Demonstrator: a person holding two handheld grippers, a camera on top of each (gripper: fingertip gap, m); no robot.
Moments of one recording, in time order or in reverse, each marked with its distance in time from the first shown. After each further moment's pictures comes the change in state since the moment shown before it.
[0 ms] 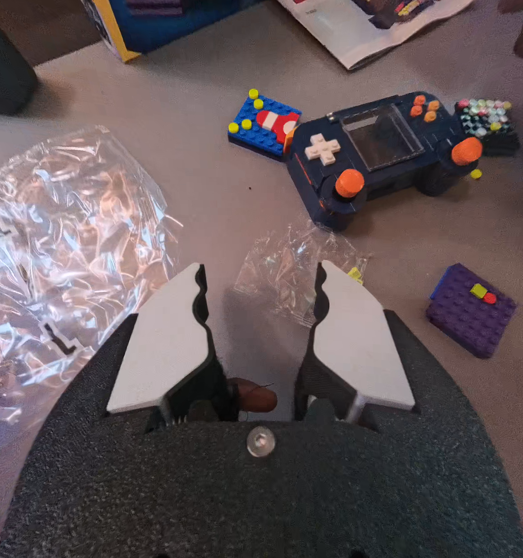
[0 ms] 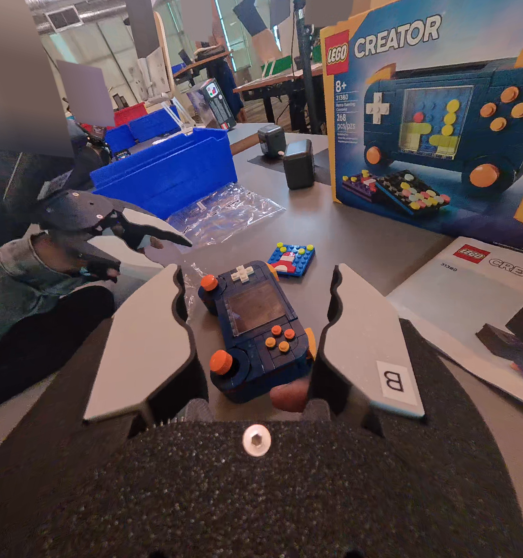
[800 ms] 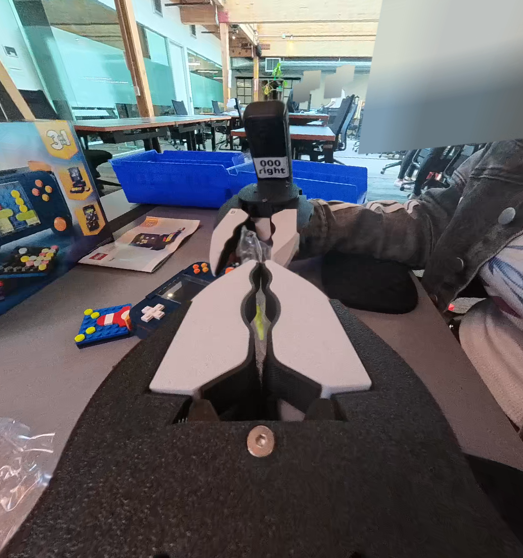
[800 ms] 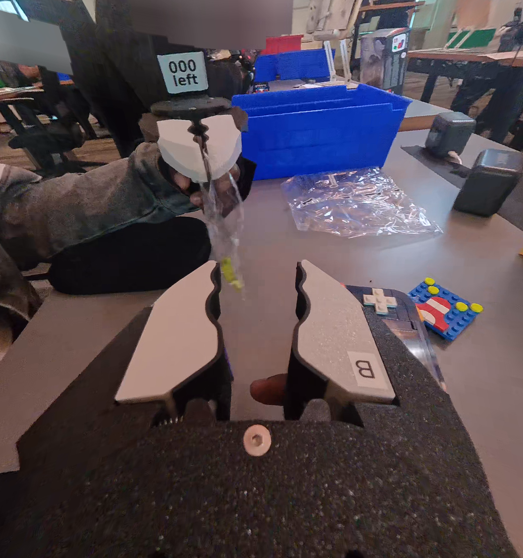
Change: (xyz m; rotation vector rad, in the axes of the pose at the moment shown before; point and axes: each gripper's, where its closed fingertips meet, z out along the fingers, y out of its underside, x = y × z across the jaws) left arm 0.093 -0.051 -0.087 0.641 0.708 0.315; right arm -0.108 0.037 0.025 -0.109 -0.442 -0.286
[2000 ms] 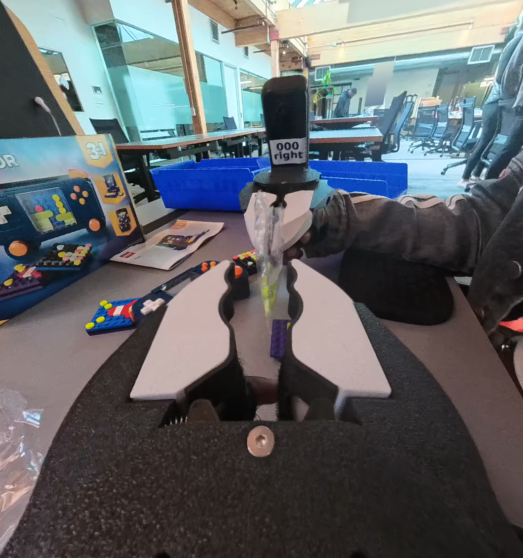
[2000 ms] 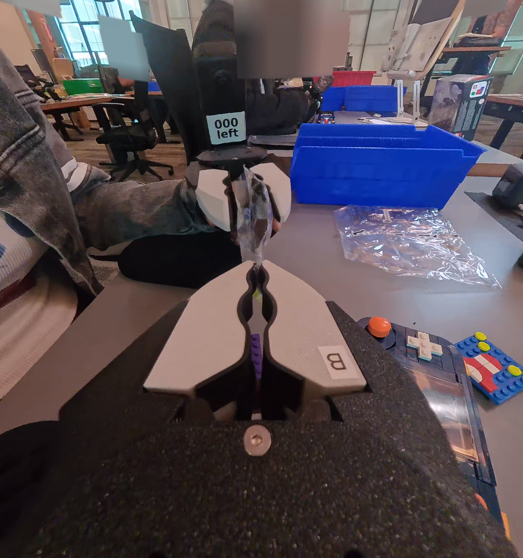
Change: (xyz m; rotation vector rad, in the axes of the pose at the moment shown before) left arm 0.019 0.011 0.010 0.027 -0.175 0.073; right arm -0.039 -0.017 -0.010 0.055 -0.201 -0.097
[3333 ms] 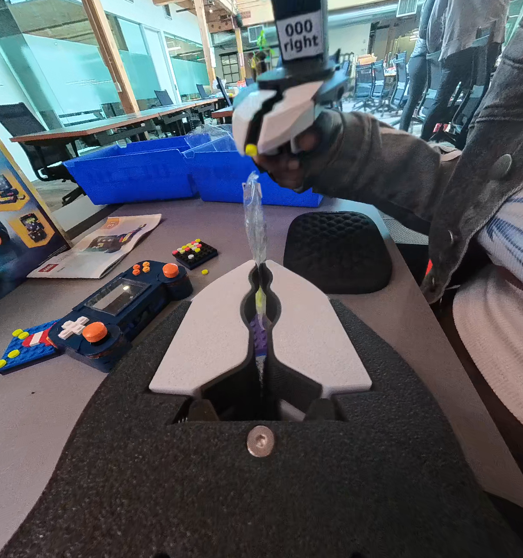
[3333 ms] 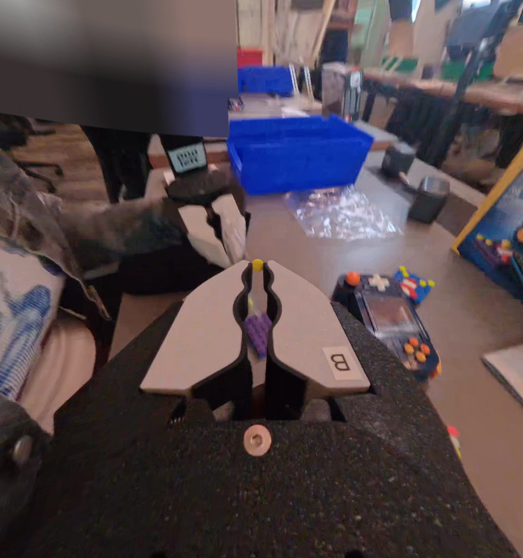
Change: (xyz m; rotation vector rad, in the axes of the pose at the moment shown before) left arm 0.055 0.014 0.010 -0.082 0.198 0.068; right arm -0.047 -0.036 -0.053 -0.065 0.371 0.044
